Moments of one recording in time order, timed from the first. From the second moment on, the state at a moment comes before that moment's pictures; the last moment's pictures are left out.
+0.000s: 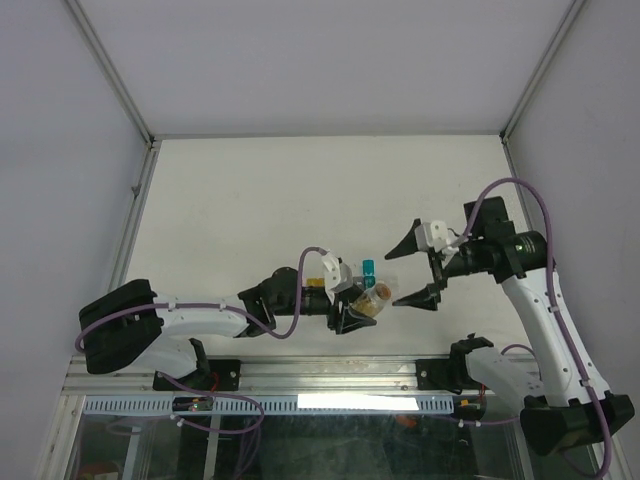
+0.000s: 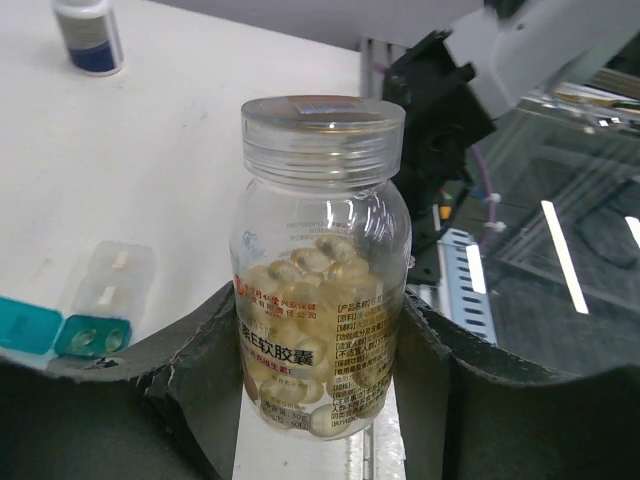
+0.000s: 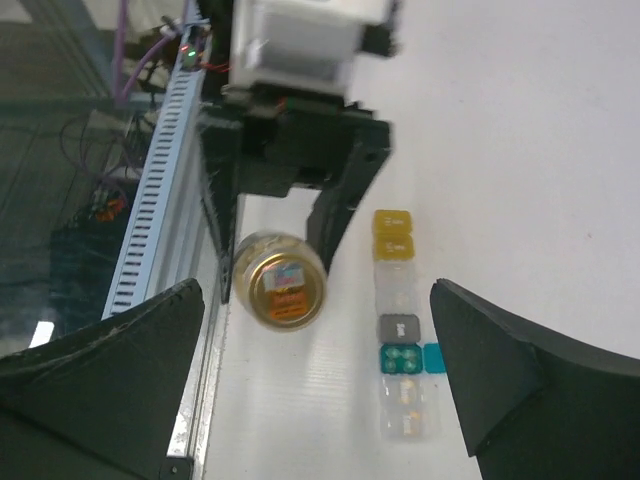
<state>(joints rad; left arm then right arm) -1.16 1.38 0.53 0.79 0.29 -0.18 0.22 0.98 1.14 -1.18 -1.22 -1.04</state>
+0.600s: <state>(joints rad) -1.08 1.36 0.54 0.79 0.66 -0.23 0.38 1.01 1.01 -1.37 -1.30 -1.43</state>
